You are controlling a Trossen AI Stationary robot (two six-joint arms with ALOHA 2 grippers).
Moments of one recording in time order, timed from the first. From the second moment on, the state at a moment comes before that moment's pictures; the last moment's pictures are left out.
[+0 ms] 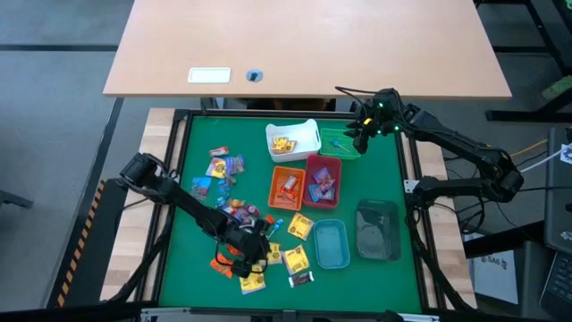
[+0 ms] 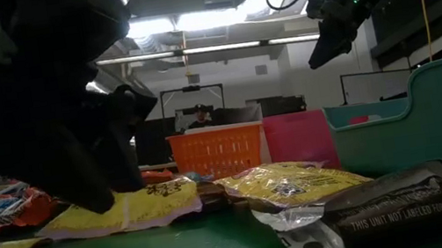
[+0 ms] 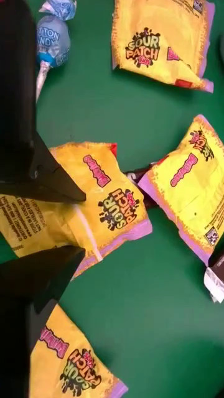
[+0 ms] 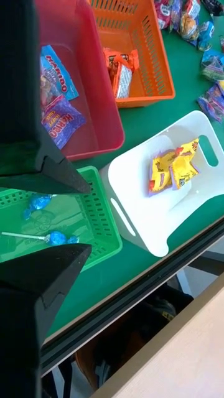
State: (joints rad) left arm -0.48 1.83 0.84 0.11 -0.10 -0.10; right arm -0.75 1.16 0.91 -0.51 -0.33 -0.24
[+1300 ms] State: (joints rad) left arm -0.09 1.57 0.83 0.24 -0.29 0.09; right arm -0.75 1.16 0.91 -0.50 -0.36 -0.24
